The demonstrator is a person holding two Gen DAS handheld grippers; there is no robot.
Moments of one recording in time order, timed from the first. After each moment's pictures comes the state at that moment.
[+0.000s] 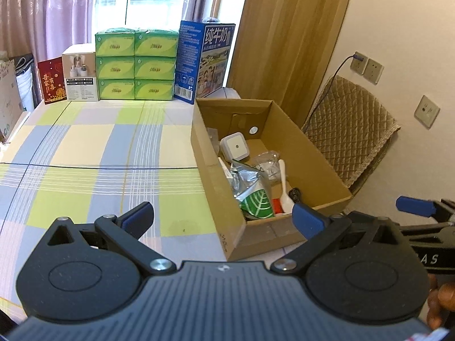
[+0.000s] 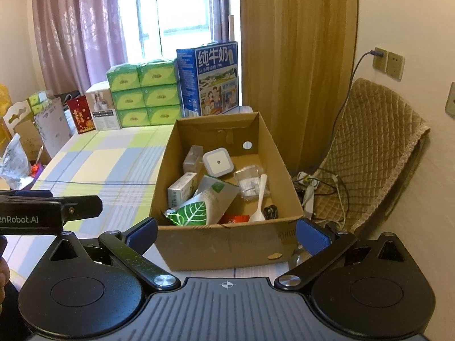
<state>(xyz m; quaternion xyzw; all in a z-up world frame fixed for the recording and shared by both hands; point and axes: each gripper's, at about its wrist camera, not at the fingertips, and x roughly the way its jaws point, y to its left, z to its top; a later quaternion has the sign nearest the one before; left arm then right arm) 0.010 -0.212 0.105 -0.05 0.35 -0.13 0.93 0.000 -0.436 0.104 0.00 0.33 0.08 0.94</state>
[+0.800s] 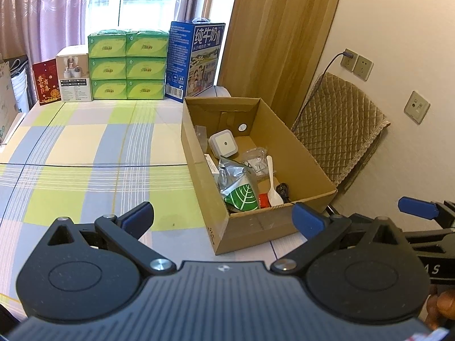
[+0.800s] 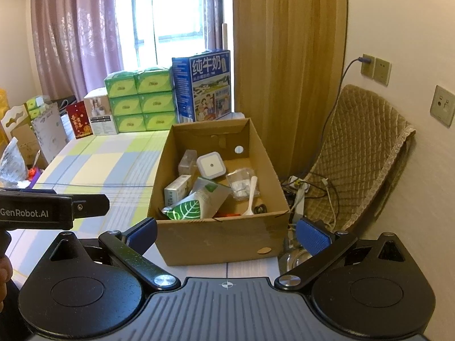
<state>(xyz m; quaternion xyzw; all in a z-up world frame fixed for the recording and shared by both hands) -0.003 -0.224 0.112 -0.05 0.36 -0.14 0.92 -0.026 -0.443 0.114 -0.01 0.32 0.07 0.94</state>
